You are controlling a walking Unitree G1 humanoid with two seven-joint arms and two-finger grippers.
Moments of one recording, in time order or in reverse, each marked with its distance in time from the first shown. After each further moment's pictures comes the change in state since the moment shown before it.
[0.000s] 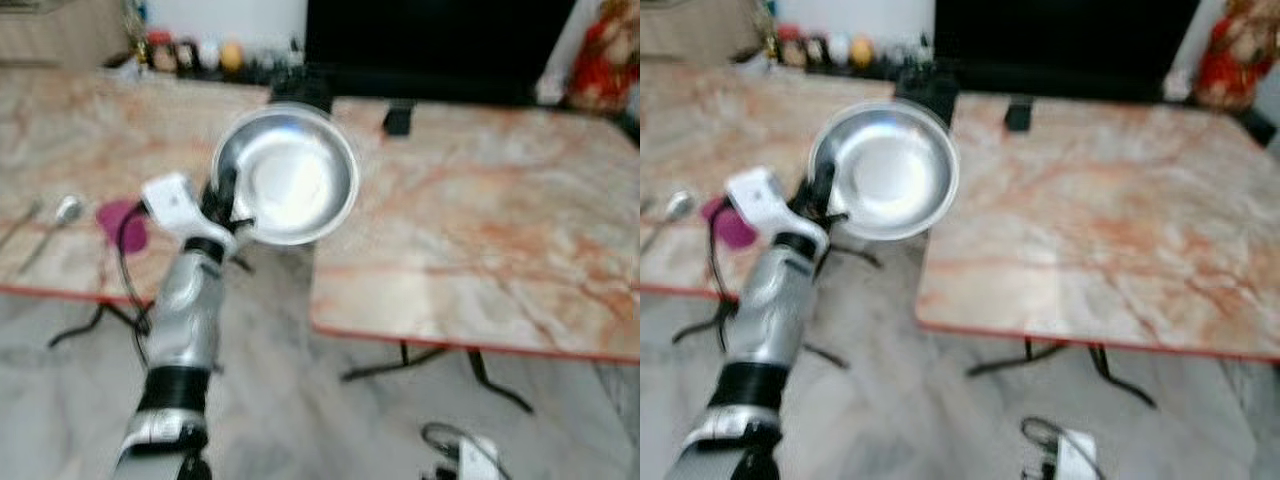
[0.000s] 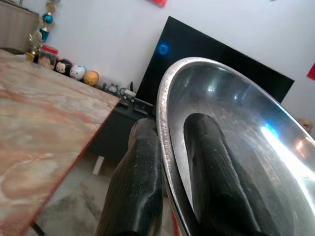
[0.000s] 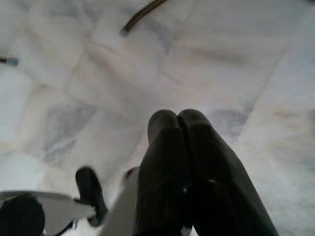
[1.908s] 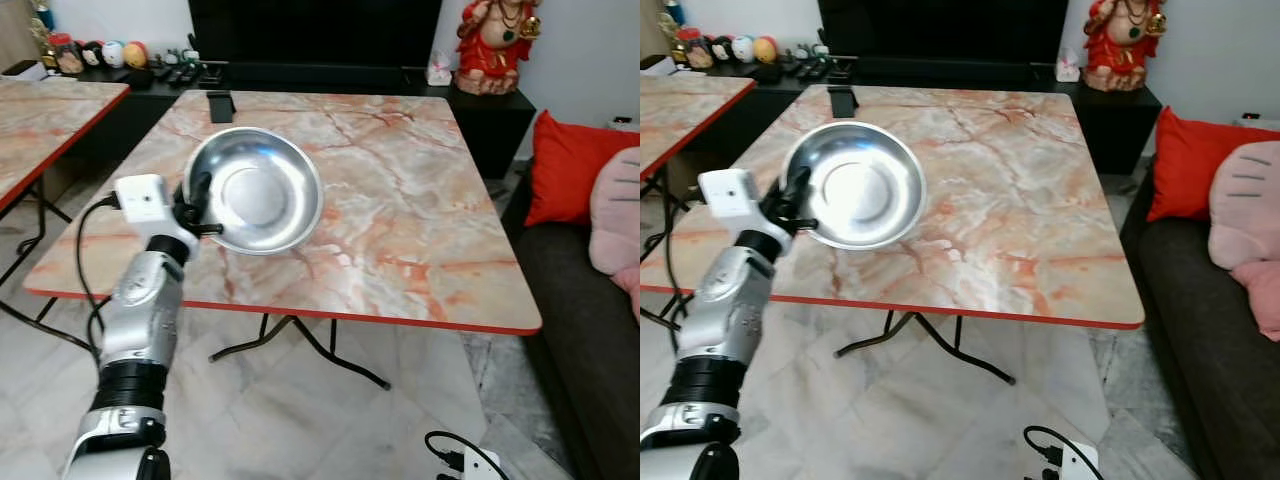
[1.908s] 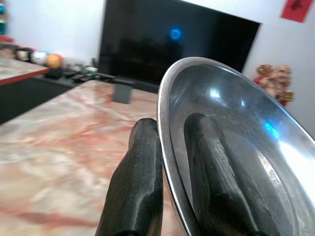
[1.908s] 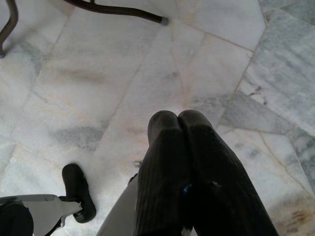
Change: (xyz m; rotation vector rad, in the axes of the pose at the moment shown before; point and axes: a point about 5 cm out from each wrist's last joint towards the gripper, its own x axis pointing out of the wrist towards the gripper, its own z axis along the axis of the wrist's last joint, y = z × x) left arm 0.000 0.045 0.015 0.172 0.087 -0.006; right arm -0.003 -0.011 -0.005 0.029 0.005 -0.035
